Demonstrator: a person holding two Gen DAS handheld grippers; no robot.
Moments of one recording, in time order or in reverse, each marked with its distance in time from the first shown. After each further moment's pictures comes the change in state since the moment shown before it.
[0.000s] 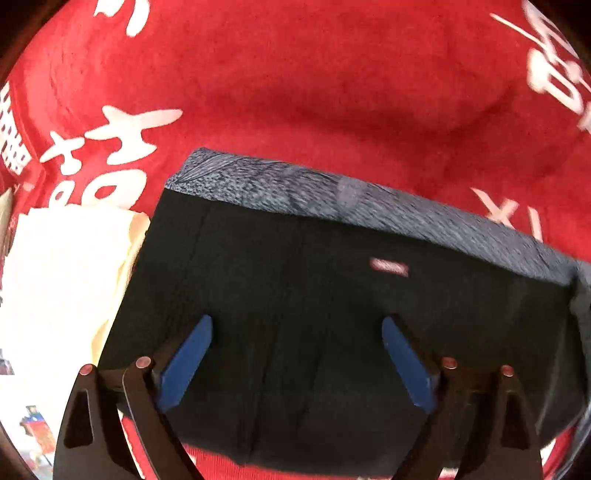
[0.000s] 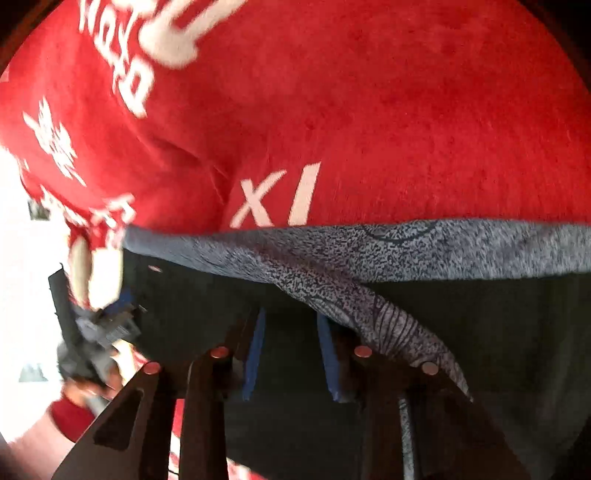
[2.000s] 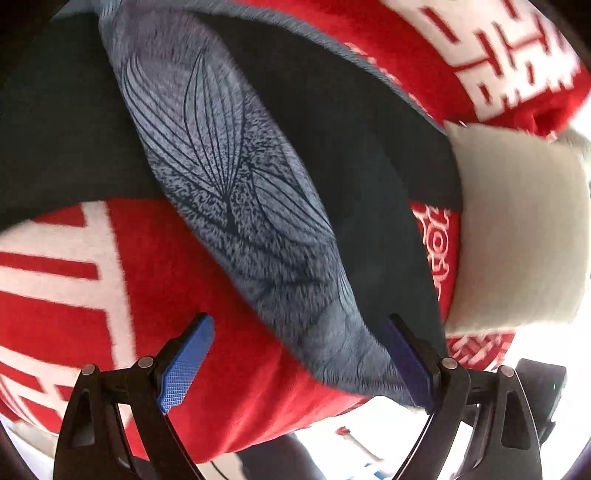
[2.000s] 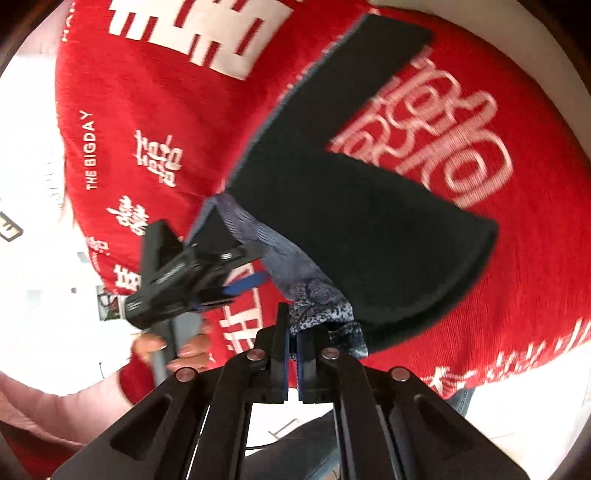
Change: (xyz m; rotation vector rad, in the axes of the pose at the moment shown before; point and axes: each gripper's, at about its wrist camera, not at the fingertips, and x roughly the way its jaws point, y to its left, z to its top) left arm -0.063 -0.334 -0.159 0.002 0.407 -0.648; right arm -0.269 -0.225 -0.293 0.339 -0.226 0.243
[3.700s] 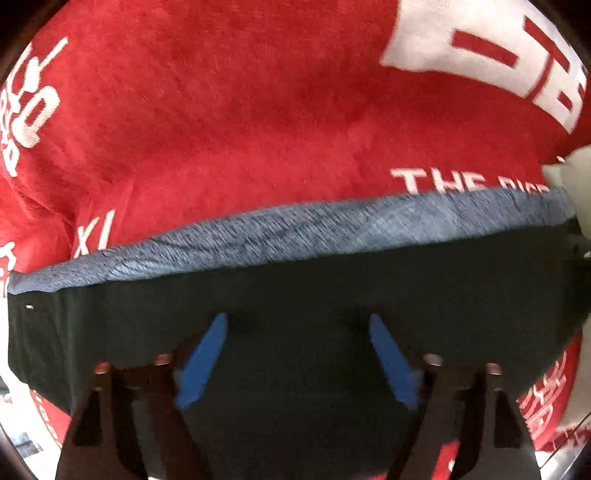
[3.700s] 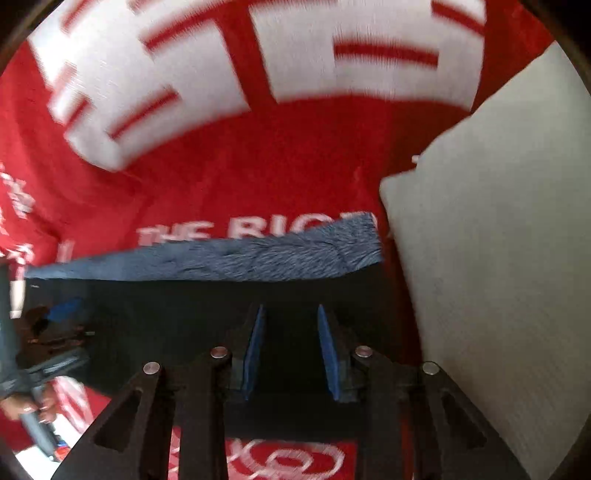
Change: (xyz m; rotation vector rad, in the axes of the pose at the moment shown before) left arm 0.012 -0.075 0.135 0.279 -0.270 0.602; right arm 0.070 0.003 0.263 -0.374 -0.005 -0.683
